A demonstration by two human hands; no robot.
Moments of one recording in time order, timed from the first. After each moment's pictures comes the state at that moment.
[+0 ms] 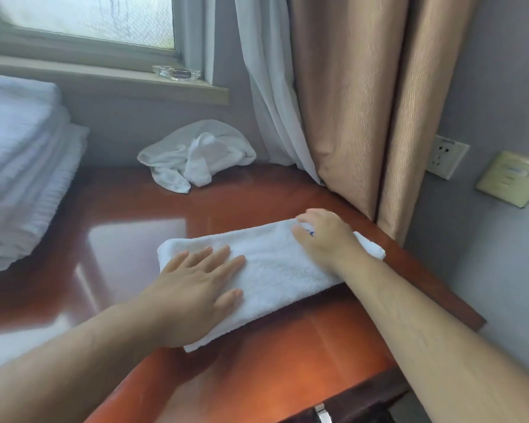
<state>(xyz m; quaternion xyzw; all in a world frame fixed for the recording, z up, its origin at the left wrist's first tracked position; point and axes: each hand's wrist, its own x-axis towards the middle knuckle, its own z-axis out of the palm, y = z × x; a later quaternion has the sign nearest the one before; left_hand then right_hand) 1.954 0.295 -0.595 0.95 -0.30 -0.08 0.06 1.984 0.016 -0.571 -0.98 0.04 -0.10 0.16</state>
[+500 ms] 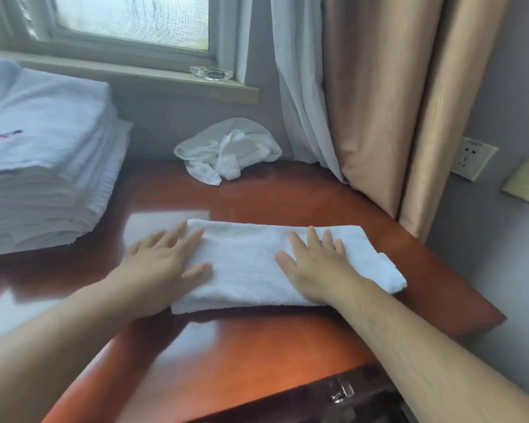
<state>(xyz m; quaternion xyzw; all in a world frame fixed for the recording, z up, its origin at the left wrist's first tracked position) 1.947 0.372 -0.589 0.99 -0.12 -0.04 0.08 1.939 0.087 -0.593 -1.00 0.01 0.07 0.04</state>
